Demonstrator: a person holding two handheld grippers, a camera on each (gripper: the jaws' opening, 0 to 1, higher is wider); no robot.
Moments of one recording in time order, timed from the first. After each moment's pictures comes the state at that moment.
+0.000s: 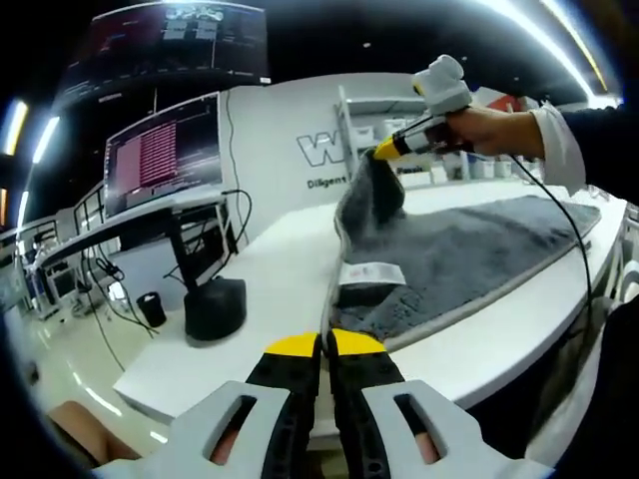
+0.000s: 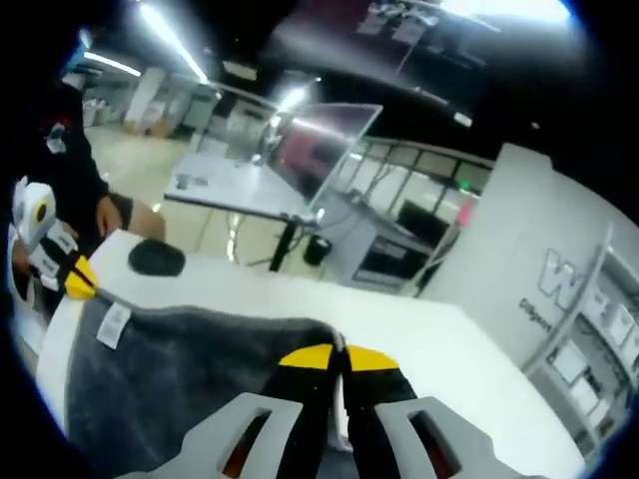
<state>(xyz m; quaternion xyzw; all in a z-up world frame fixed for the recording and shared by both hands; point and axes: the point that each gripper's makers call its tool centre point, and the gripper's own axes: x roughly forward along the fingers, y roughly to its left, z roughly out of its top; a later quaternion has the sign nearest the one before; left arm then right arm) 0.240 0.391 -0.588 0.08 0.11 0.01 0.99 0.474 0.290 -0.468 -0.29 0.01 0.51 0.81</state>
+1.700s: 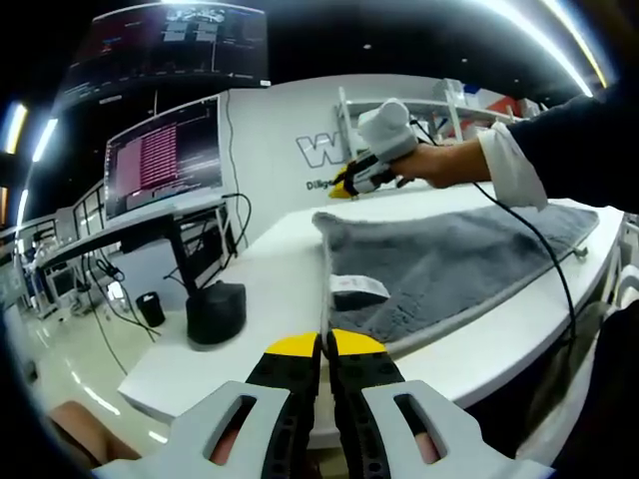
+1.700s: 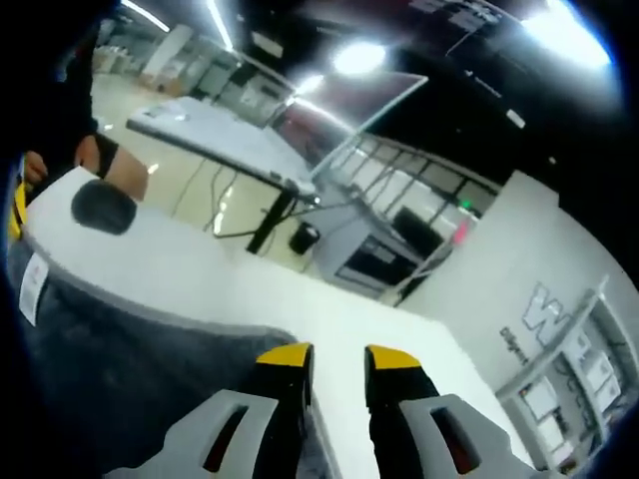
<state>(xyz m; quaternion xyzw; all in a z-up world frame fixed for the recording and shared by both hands) 0.232 0.386 -0.582 0.08 0.11 0.01 0.99 0.532 0.367 -0.499 -0.36 -0.04 0.48 0.80</state>
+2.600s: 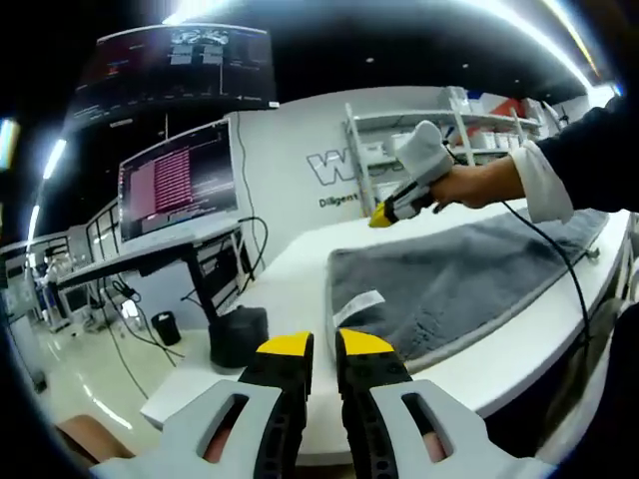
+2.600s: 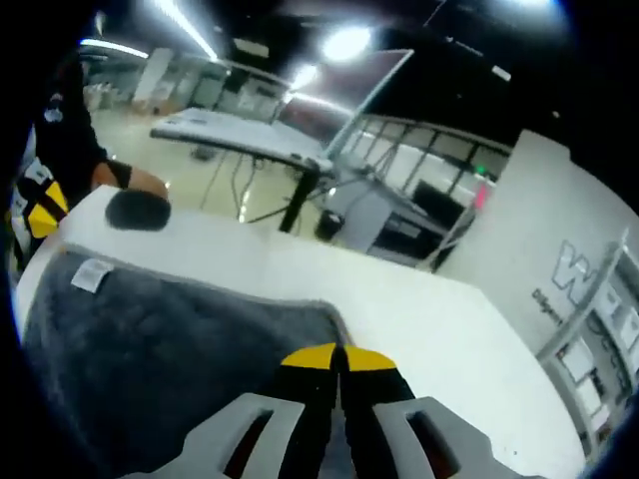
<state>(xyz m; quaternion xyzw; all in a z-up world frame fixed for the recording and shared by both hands) 0.236 0.399 -0.560 0.10 0.07 0.04 0.99 0.503 0.330 -0.538 -0.31 0.05 0.52 0.79</state>
